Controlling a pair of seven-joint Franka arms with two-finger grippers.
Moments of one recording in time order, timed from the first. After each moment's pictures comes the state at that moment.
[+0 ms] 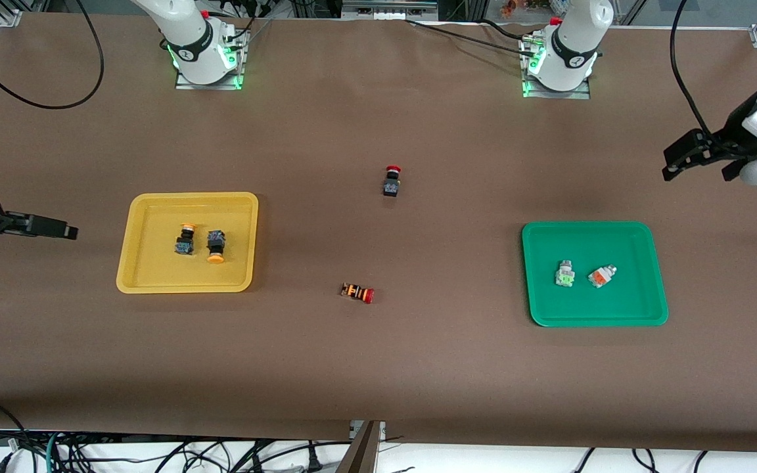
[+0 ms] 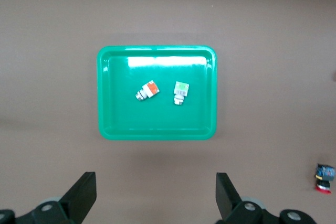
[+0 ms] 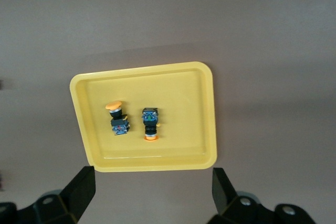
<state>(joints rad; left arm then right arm) -0.02 0.00 -0.04 -1.59 0.01 1.62 -0.07 0.14 0.41 -0.33 -1.27 0.21 1.53 -0.10</state>
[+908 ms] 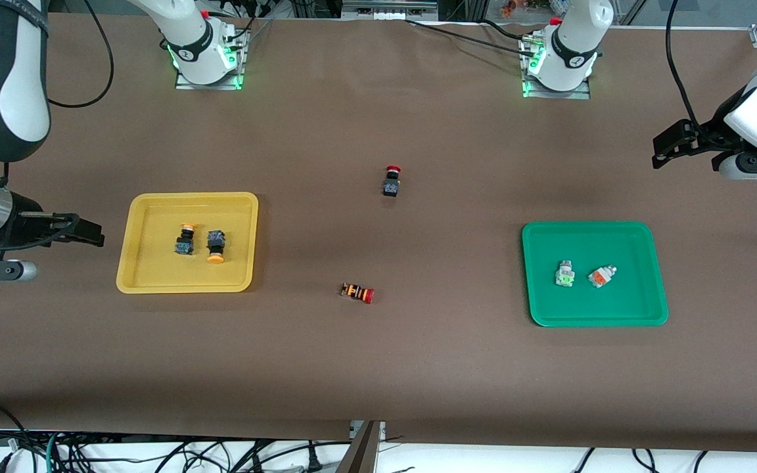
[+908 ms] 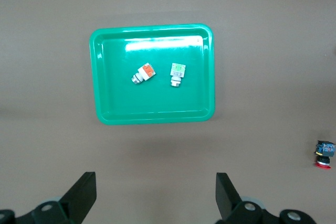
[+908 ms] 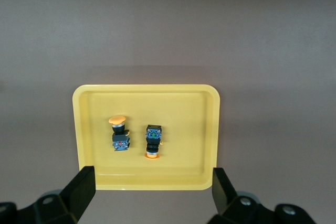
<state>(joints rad) -0.03 0.02 -0.04 -1.57 0.01 1.54 -0.05 0.30 0.38 -0.36 -1.34 0.11 1.66 -0.07</state>
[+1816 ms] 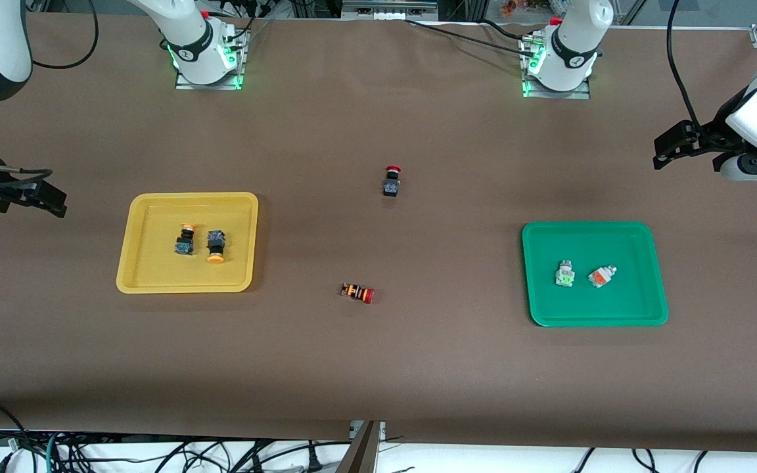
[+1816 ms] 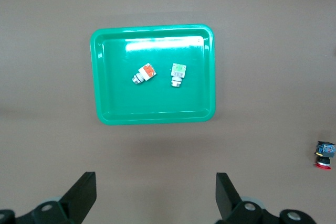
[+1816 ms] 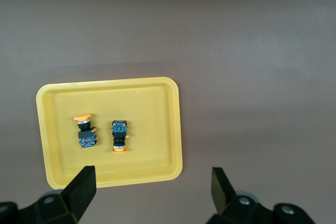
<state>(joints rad) -0.03 0.02 -0.04 -1.57 0.01 1.54 -0.05 0.30 0.13 -0.36 -1.61 -0.06 1.79 0.00</state>
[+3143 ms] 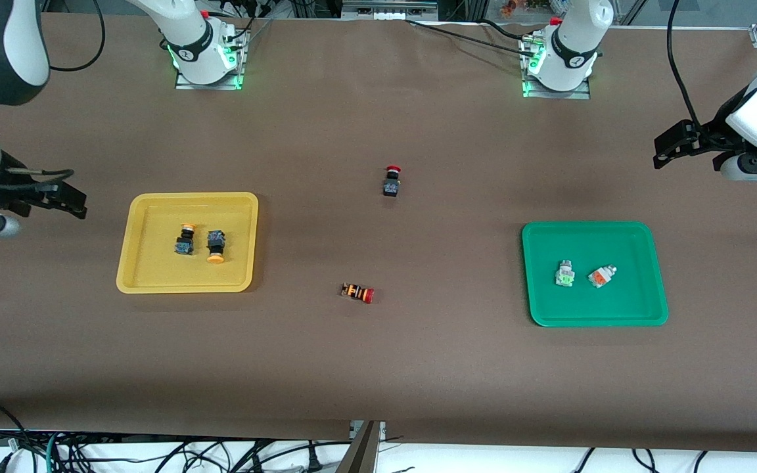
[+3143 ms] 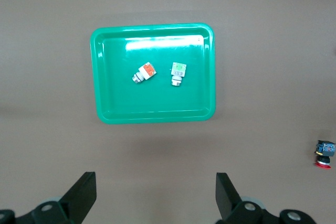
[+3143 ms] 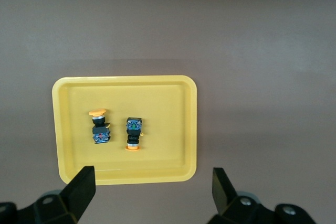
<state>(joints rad) -0.03 0.02 -0.04 -1.57 0.01 1.54 -0.05 0.31 0.17 -0.34 -1.62 -0.02 1.80 -0.02</state>
